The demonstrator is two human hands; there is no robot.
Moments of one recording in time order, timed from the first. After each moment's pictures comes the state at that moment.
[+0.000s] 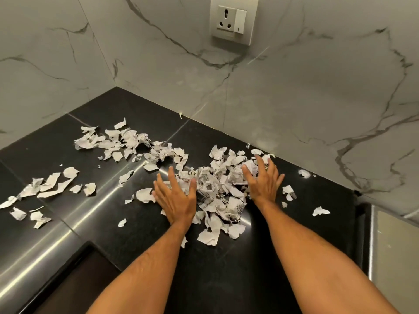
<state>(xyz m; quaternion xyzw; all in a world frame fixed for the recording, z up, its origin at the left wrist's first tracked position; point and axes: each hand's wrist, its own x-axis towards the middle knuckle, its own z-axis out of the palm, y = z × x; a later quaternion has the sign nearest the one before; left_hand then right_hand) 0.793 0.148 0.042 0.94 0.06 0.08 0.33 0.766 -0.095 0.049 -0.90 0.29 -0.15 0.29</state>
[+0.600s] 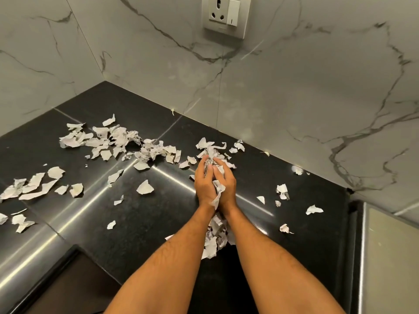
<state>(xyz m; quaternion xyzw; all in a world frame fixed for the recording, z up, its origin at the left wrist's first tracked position) 0.800 0.047 0.065 0.63 0.04 -0.05 0.77 0.780 -0.003 0.059 -0.69 0.19 -0.15 0.68</state>
